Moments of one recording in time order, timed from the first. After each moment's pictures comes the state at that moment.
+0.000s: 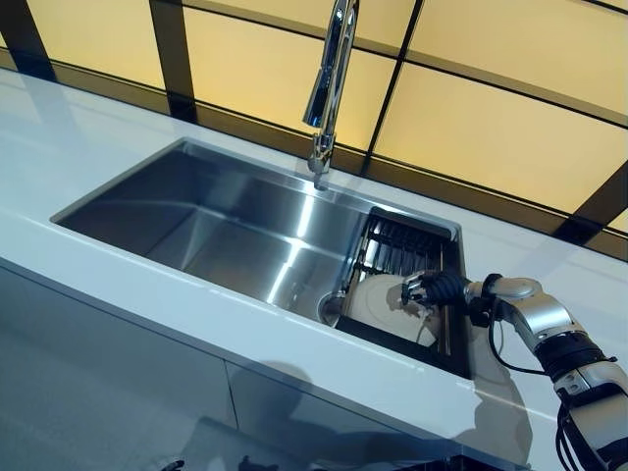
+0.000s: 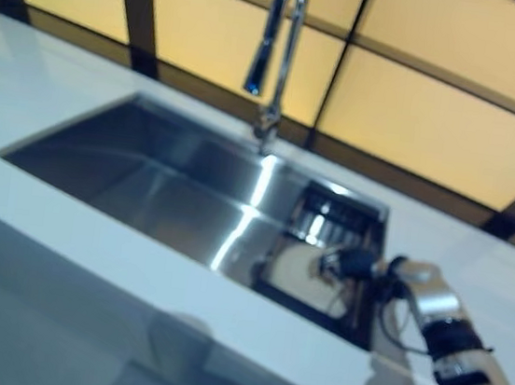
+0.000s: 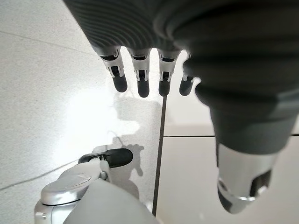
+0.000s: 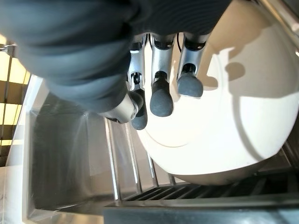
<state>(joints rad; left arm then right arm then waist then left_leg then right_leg) 0.05 0.41 -0.18 1.00 -0.09 -0.05 0.01 -0.70 -0.75 0.33 0.57 0.37 0.32 0.78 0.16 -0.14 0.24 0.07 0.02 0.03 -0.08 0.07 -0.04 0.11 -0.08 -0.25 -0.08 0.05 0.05</state>
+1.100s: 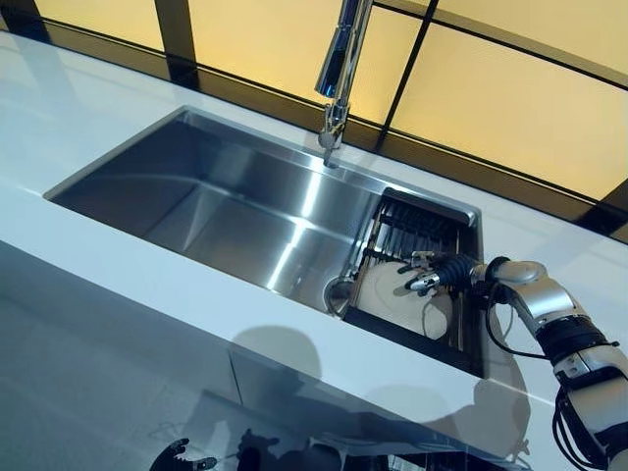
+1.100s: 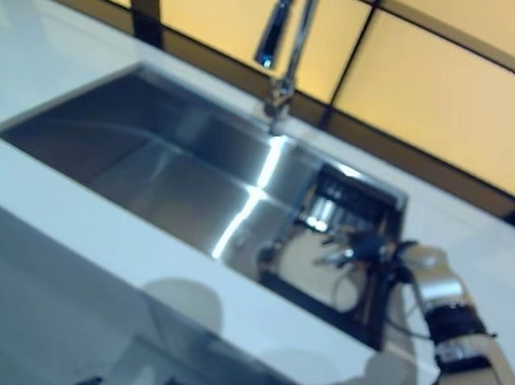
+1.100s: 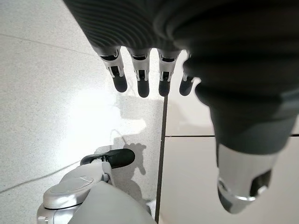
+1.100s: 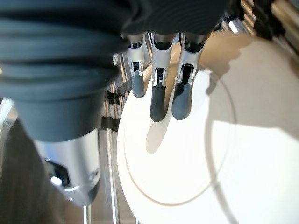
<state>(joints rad) 0.01 0.44 -0.20 0.96 -0.09 -0.04 0.00 -0.82 -0.76 0.34 0.67 0.25 0.29 0.68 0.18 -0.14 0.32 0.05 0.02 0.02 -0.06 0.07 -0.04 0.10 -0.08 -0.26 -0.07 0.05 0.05</state>
